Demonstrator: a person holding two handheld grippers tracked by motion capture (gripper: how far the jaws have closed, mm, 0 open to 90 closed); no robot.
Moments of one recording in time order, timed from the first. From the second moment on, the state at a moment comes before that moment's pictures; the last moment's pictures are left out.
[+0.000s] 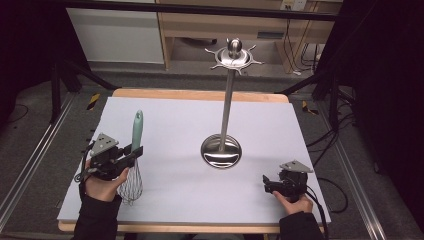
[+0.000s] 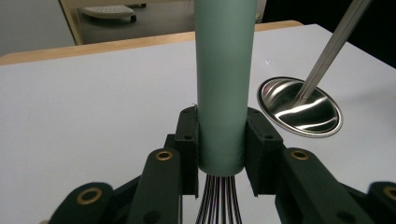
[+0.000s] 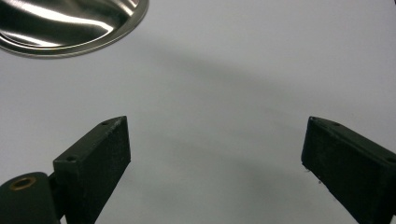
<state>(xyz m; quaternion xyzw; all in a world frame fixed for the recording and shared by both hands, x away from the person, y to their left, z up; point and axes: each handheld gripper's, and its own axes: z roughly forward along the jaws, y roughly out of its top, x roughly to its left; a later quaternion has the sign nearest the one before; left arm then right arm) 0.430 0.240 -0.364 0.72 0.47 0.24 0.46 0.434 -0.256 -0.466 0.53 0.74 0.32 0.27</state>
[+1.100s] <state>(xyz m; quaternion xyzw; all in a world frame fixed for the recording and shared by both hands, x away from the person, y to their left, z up) 0.429 0.201 -0.299 0.71 0.38 0.26 0.54 0.433 -0.253 -0.464 0.53 0.73 0.32 0.28</state>
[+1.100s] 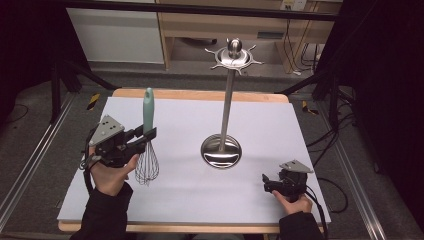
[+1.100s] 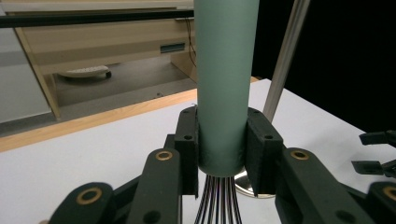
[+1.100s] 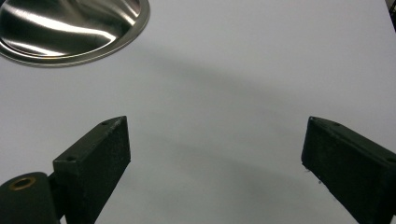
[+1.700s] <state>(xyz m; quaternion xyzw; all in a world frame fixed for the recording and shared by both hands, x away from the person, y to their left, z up) 0.443 0.167 -0.278 0.72 0.34 0.25 0.55 0.434 -0.254 -0.464 0.53 0.73 0.33 0.28</state>
